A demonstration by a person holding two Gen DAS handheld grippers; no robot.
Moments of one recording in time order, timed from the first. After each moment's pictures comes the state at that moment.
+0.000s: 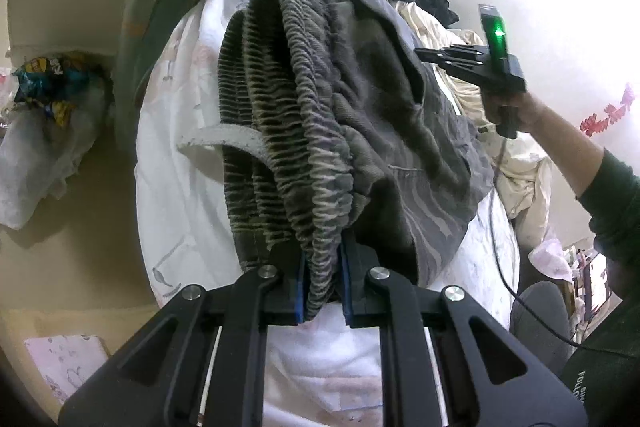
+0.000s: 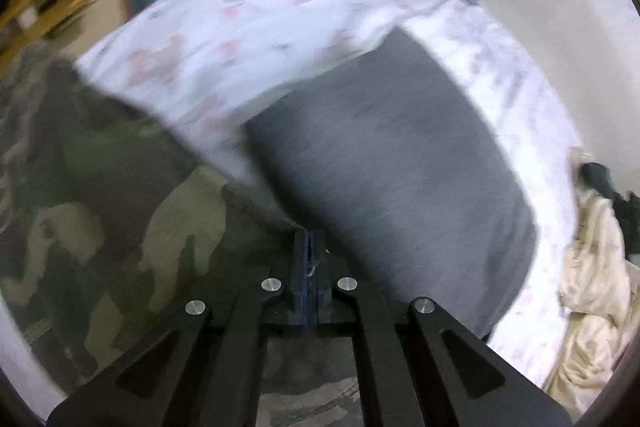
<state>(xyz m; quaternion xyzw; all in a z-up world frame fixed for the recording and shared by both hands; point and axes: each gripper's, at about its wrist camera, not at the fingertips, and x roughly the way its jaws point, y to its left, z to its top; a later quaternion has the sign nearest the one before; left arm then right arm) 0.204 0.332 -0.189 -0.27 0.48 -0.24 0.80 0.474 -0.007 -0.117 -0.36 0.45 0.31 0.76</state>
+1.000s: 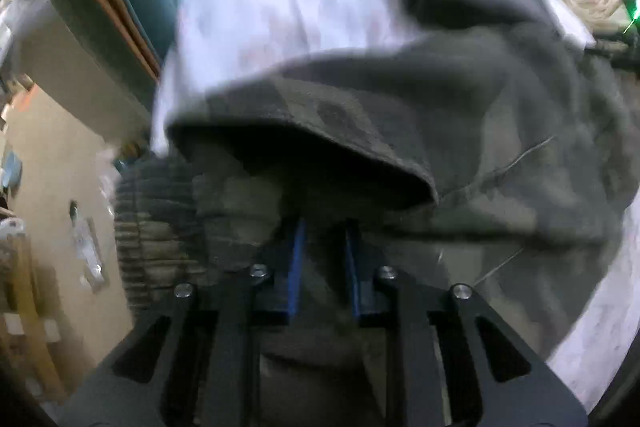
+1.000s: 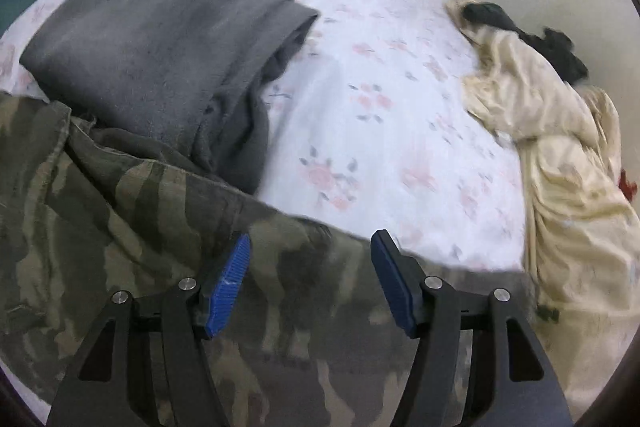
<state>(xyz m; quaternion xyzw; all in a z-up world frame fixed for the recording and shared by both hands) 0.312 0.219 -0.178 0.01 0.58 -0.03 0.82 0.522 -0.254 -0.120 -0.27 0.51 0.13 0.80</state>
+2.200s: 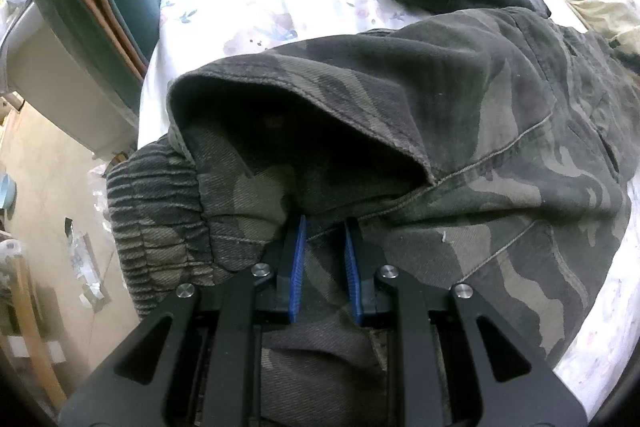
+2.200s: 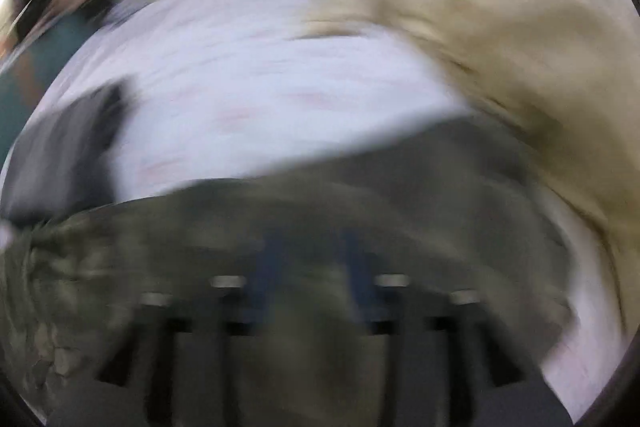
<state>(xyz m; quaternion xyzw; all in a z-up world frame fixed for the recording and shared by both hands) 0.304 0.213 -0.183 0.02 0.57 -0.06 0.82 0.429 -0.473 -0.110 0.05 0.48 -0.05 0.88</state>
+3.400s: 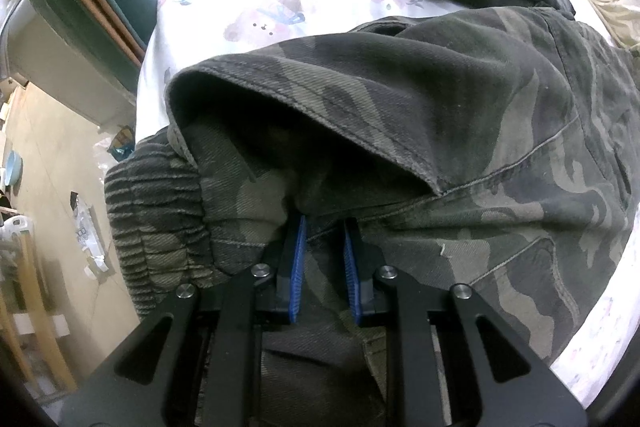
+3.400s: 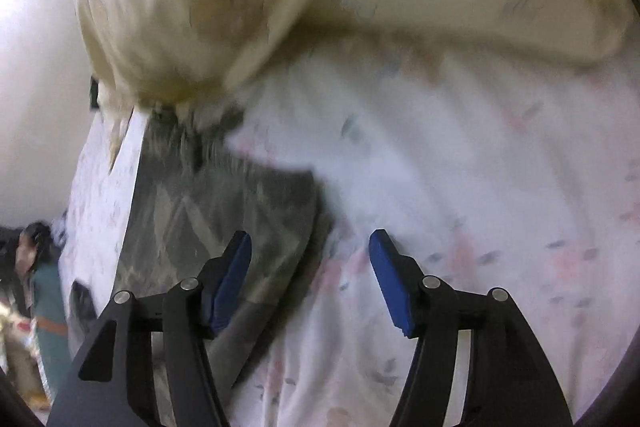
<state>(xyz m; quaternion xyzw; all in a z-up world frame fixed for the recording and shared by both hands) 0.315 0.198 -0.178 0.02 0.62 -0.03 0.78 0.312 -0.715 -0.177 0.42 0.44 -0.18 0.77</state>
